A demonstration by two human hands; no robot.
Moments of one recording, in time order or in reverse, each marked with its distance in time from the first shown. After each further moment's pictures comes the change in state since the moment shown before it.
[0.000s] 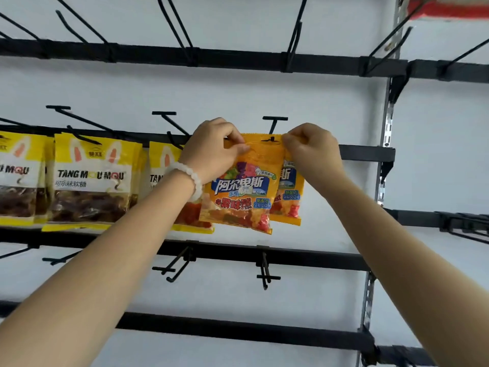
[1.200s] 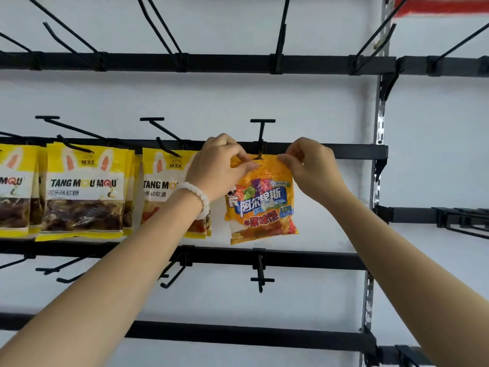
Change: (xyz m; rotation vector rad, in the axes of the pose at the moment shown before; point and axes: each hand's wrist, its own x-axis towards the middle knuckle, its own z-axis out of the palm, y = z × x) left_hand -0.009 0.003 0.031 0.096 -0.001 0.046; right_hand -0.002 0.038 -0.008 -0.219 -0.051 -0.143
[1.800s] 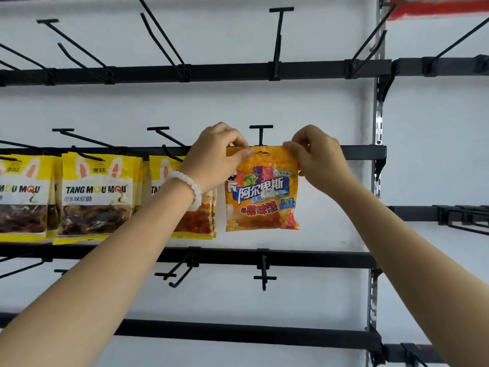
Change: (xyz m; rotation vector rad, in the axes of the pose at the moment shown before) left_hand 0.009 0.013 -0.033 -0.035 -0.007 0.066; right_hand 0.002 -0.019 -0.023 0.163 -0.004 0.005
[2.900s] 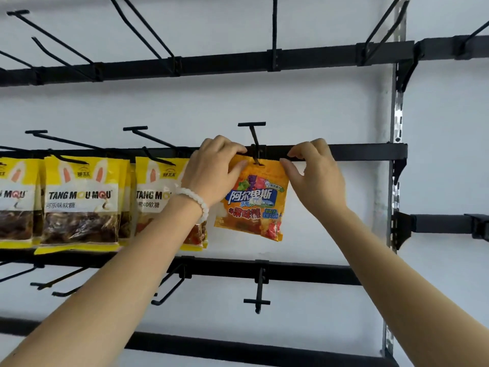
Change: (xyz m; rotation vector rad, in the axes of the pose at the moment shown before) left_hand 0.011 -0.029 0.051 0.359 -0.002 0.014; right_hand 0.007 0.064 0.038 -0.266 0.192 -0.078
